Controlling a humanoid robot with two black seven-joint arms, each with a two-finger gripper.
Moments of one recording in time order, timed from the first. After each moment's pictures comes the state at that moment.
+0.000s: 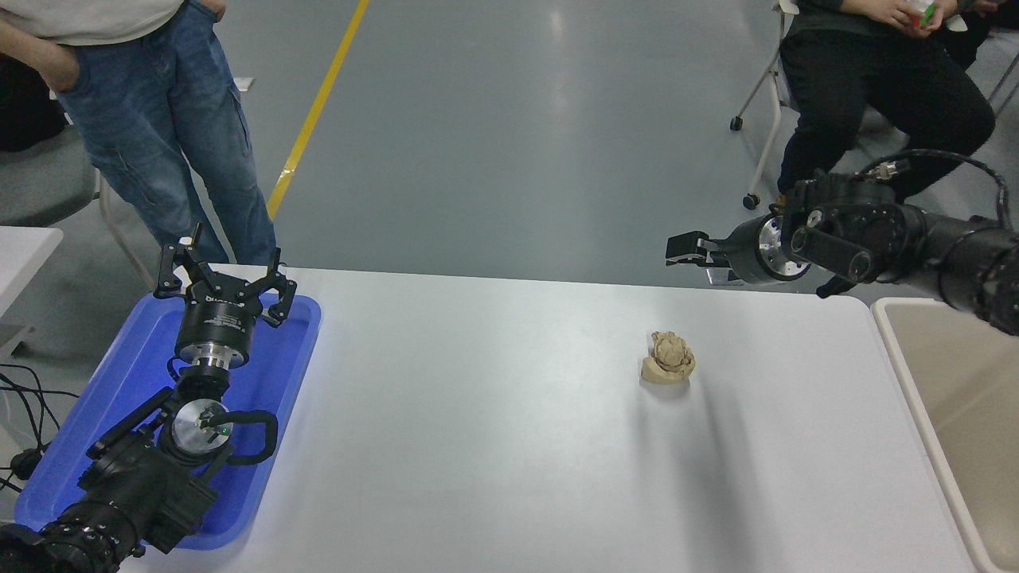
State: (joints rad) left arm -0.59 0.18 -0.97 -0.45 -0.09 -0.56 -0.50; right arm 1.30 -0.21 -0.82 0.53 -0.32 0.33 0.09
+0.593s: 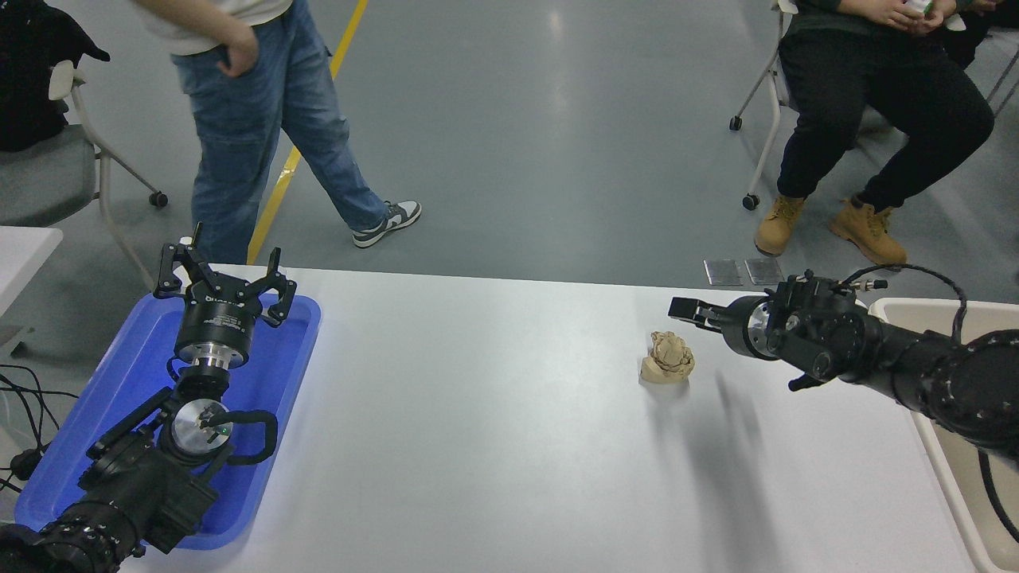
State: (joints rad) left arm -0.59 0.18 -0.97 -0.45 -0.09 -0.56 -0.50; right arm 1.08 -0.15 -0.77 0.43 -0.32 0.11 0.09
